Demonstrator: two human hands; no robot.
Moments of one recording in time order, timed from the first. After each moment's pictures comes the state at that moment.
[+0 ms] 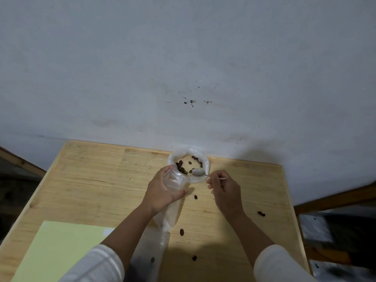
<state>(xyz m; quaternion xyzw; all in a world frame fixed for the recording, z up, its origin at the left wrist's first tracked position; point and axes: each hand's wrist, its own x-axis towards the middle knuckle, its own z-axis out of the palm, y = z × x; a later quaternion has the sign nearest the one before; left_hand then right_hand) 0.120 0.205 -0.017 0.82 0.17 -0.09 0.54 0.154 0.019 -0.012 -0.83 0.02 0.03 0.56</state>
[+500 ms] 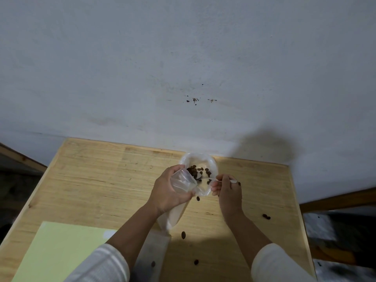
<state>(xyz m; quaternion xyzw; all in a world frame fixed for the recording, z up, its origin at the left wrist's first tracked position) 0.133 0.196 -0.024 0.84 0.12 -0.06 0.53 0.169 0.027 -0.033 -0.71 0.19 0.07 0.68</state>
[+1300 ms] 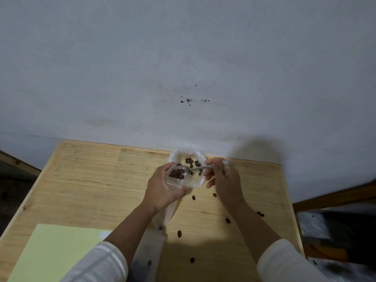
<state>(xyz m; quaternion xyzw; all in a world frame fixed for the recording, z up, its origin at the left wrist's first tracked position) 0.132 0.199 -0.025 0.85 0.14 -0.04 0.50 0.174 0.029 0.025 -0.74 0.03 0.06 0.67</state>
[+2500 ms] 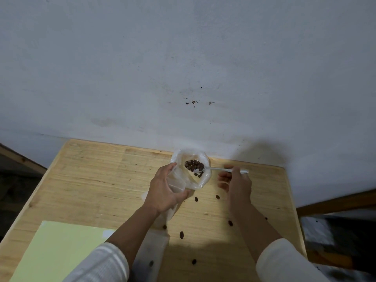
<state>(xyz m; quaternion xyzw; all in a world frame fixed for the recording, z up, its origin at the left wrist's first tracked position) 0.129 0.200 -0.026 0.86 0.13 -0.02 0.50 0.184 0.022 0.011 -0.61 0.28 0.05 0.73</state>
